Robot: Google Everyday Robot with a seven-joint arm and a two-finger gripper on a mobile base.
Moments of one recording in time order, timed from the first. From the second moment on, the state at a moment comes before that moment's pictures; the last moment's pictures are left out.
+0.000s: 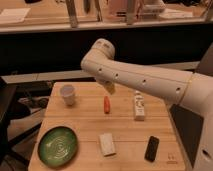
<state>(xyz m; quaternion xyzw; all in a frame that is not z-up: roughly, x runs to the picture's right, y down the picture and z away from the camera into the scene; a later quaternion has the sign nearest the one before) 0.005 -0.036 0.724 -0.14 -0.01 -0.30 0.94</state>
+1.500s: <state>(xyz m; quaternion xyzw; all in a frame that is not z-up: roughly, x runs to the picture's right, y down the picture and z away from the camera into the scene) -0.076 -0.061 0.749 -0.10 -0.06 -0.39 0.91</state>
